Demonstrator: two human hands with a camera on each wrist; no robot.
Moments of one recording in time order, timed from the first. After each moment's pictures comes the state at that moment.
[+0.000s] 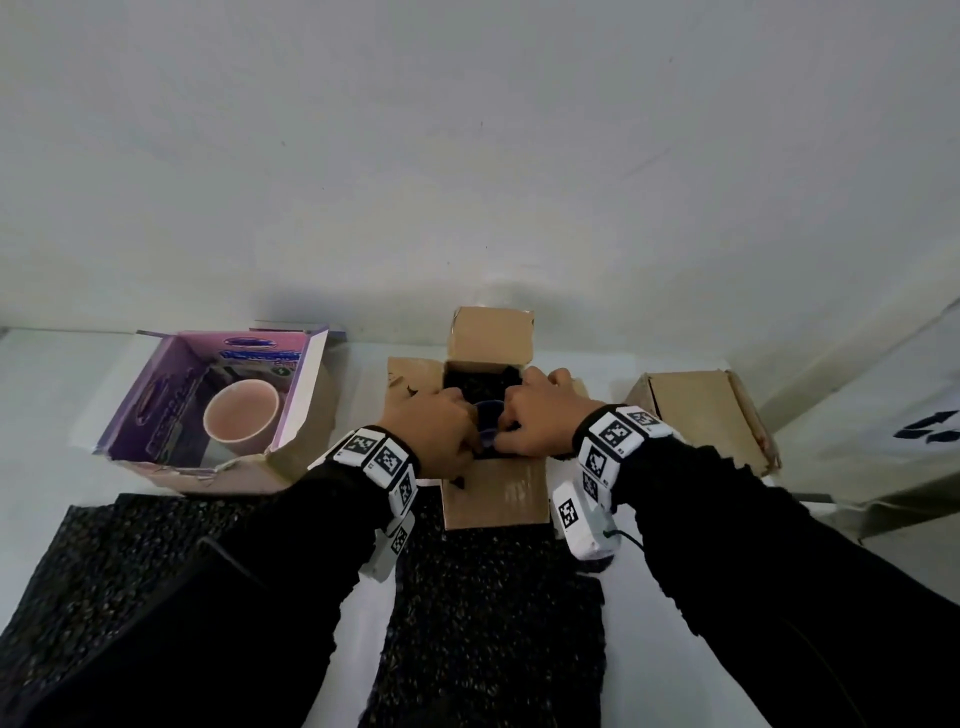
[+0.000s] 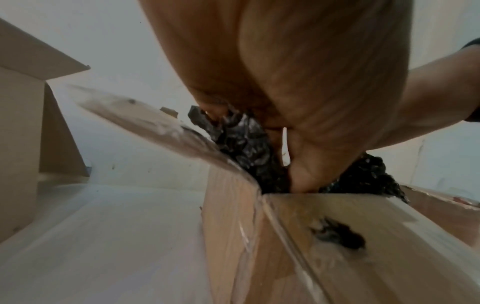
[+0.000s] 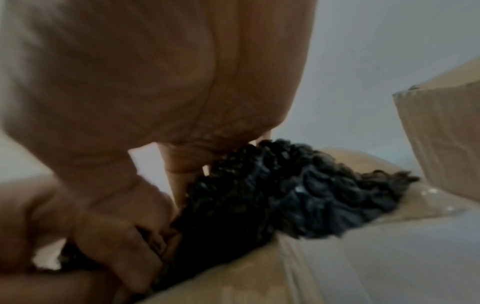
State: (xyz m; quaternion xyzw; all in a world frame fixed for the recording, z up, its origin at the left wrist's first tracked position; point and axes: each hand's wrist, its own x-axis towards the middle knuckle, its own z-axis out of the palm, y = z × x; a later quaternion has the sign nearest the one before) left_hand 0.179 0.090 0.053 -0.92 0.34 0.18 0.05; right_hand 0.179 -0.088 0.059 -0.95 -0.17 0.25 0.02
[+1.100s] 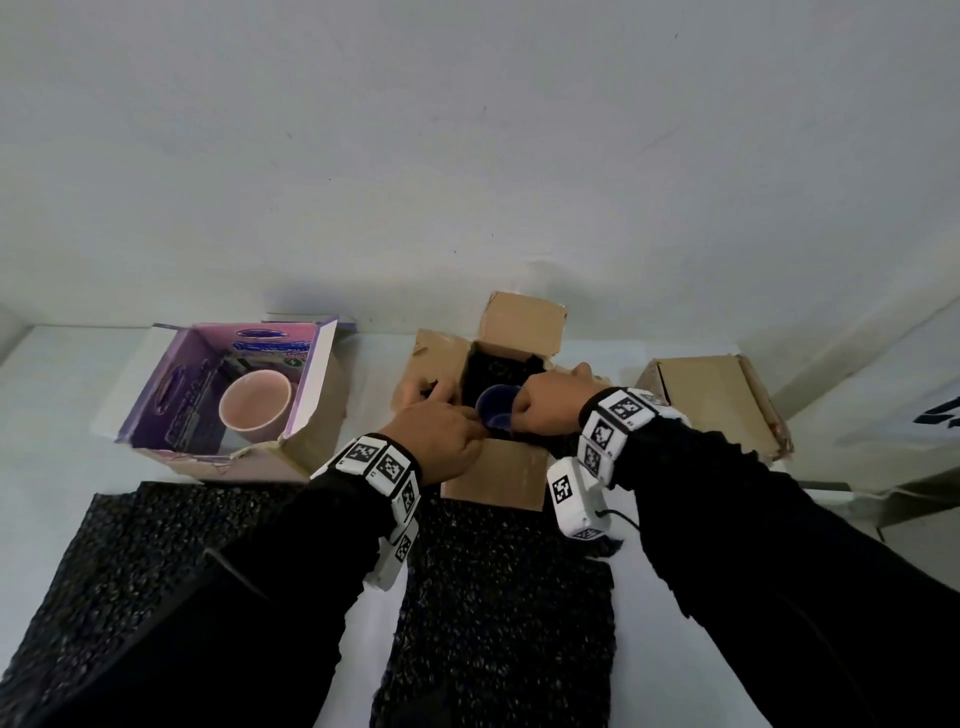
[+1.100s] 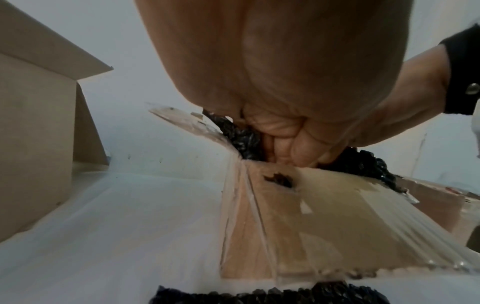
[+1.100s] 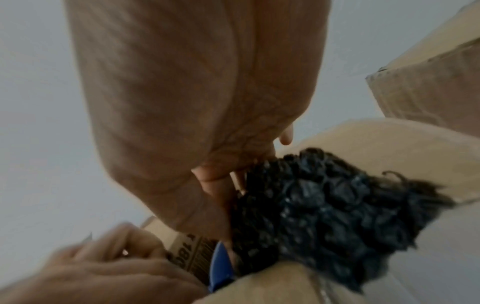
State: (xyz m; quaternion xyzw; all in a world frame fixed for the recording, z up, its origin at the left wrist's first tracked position) left_hand 0.154 0.098 0.048 -0.94 0.32 0.14 0.03; right_hand 0.178 -0.086 0.068 -0.95 -0.12 0.28 0.05
